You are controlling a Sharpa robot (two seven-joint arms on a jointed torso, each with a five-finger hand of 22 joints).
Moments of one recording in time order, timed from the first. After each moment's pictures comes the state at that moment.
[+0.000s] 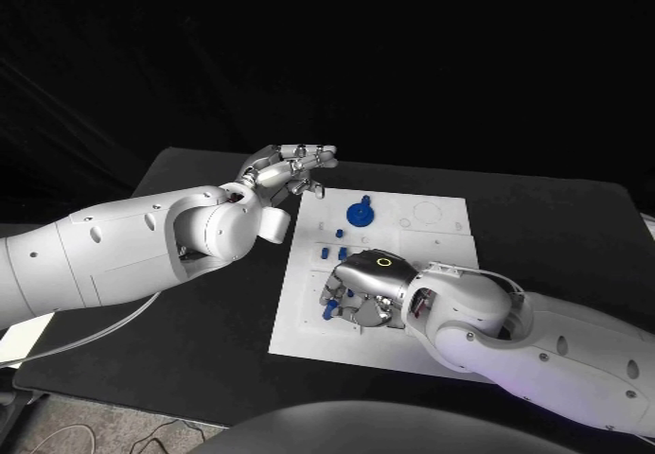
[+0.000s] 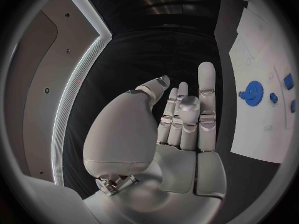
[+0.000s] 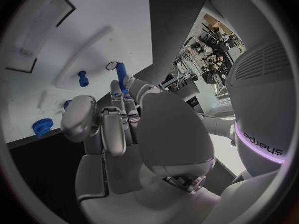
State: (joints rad) left arm 1.18 -0.86 -0.02 1.57 0.09 -0.27 0.39; left_hand 1.36 -0.16 0.43 0.05 0.17 1.01 0.19 0.10 0.07 1.11 0.11 0.17 0.09 1.33 0.02 1.22 0.82 0.16 1.30 0.11 0.58 0.74; right arm 0.92 -0.68 0.06 1.78 -1.78 -0.09 -0.14; right_hand 1.46 -0.10 0.47 0.07 0.05 1.17 0.13 0.06 0.08 1.24 0.08 0.06 0.06 1.46 -0.02 1.39 1.27 0.12 1.42 0.08 1.21 1.01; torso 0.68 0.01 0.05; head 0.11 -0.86
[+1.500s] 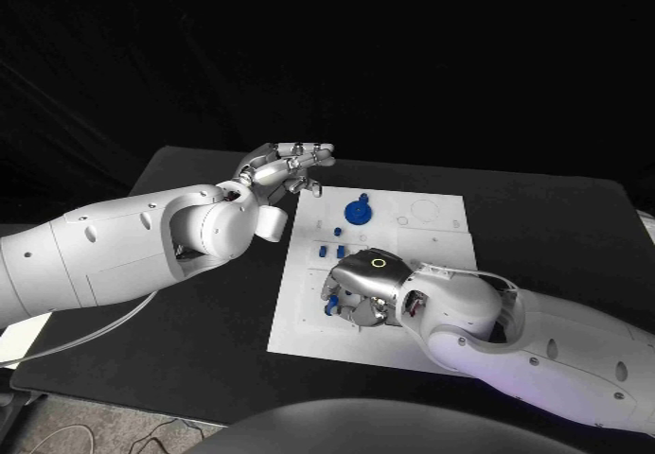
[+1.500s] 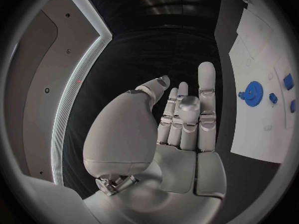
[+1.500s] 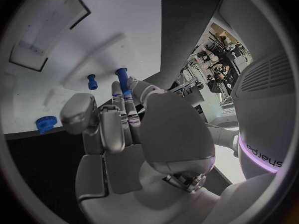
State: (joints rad) left arm 1.18 -0.86 -0.02 1.57 0.08 -0.26 0.38; left_hand 1.36 -0.16 0.43 0.05 0.17 1.01 0.19 0.10 0.07 1.11 0.11 0.17 0.09 1.33 0.02 1.22 0.82 0.16 1.30 0.11 0.58 0.74; right arm 0.93 -0.66 0.05 1.78 -1.87 -0.07 -0.21; right_hand 1.36 -0.14 0.46 0.07 0.07 1.08 0.15 0.07 0.07 1.10 0.09 0.06 0.06 1.47 0.00 1.35 1.21 0.12 1.39 0.10 1.16 0.94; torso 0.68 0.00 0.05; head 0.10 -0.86
